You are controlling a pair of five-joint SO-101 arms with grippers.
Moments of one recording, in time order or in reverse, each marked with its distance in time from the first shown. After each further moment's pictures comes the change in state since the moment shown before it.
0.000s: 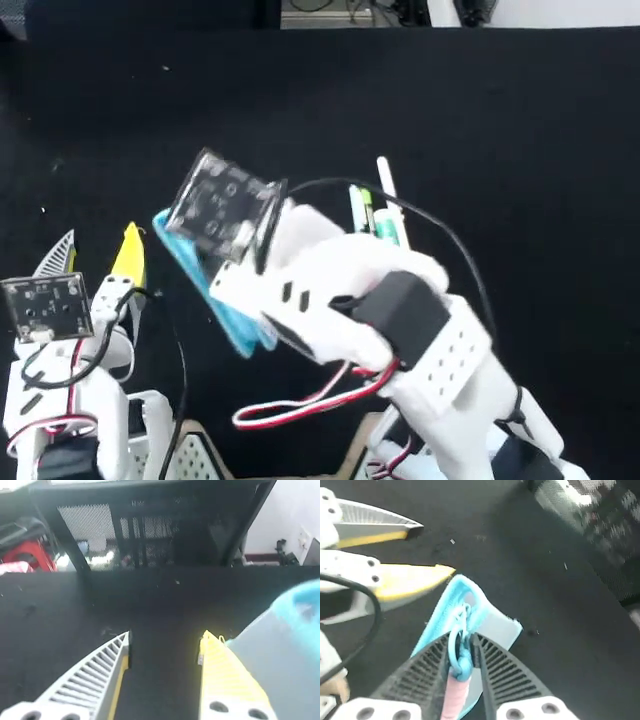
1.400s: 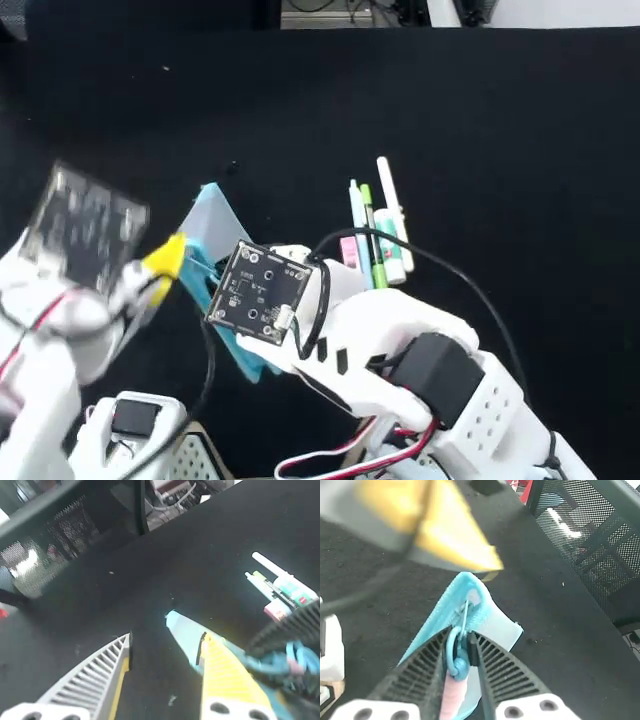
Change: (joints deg) left arm 19.4 47.8 -66.3 35.8 -16.5; right arm -1.2 -17.9 20.4 -8.3 2.3
